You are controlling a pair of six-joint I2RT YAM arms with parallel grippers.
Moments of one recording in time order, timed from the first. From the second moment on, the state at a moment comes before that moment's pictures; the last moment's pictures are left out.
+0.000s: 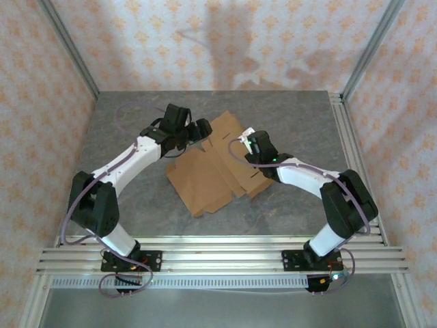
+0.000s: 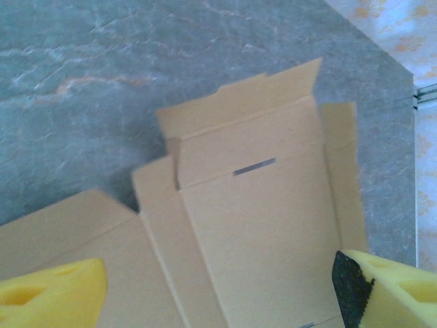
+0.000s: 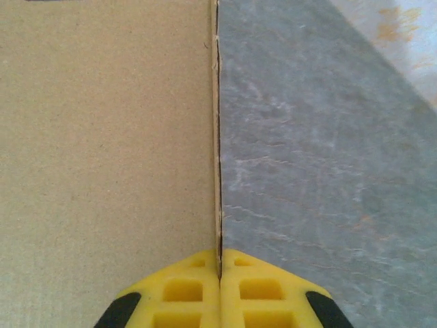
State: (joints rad) left arm -0.38 1.63 1.32 -0.45 0.09 -0.81; right arm 0.55 1.59 0.93 -0.10 0.34 -0.29
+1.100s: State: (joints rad) left arm -0.38 2.35 2.26 -0.80 0.28 -0.66; right arm 0.57 1.73 1.03 -0.16 0.30 -0.41
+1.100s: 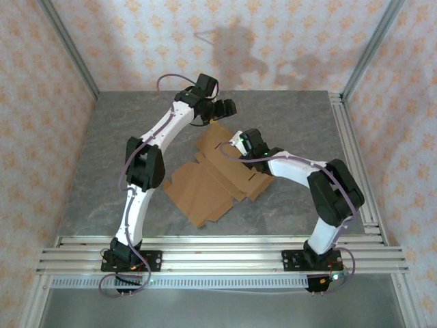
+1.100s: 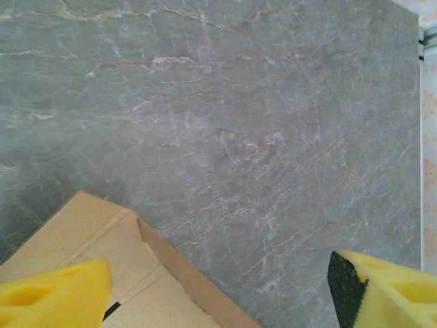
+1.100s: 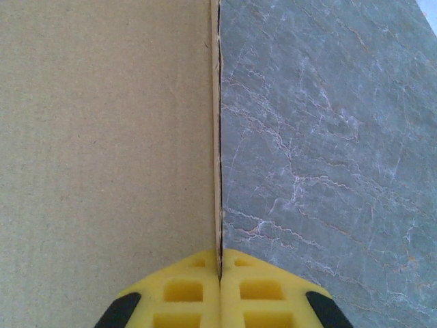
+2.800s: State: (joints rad) left arm -0.43 2.48 2.35 -0.96 0.40 -0.73; right arm 0.59 1.75 1.07 -0.15 0.36 -0.42
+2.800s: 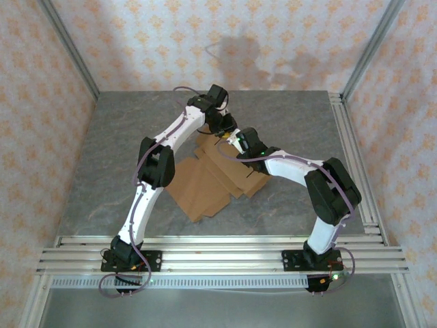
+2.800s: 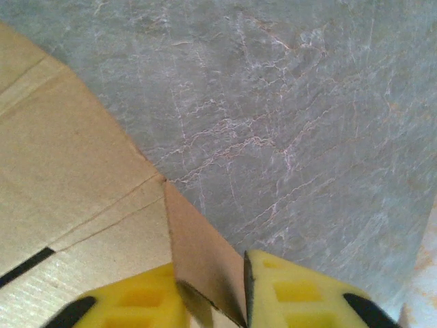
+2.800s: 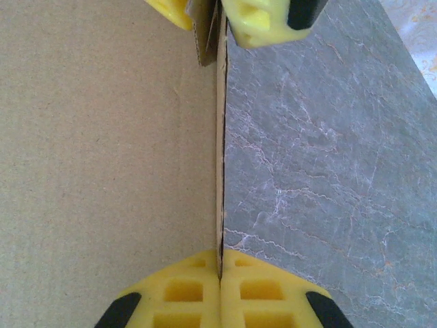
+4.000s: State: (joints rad) left arm -0.42 2.15 1.99 -0.88 0.24 -0.67; right arm 0.58 1.75 1.06 -0.14 0.37 -0.42
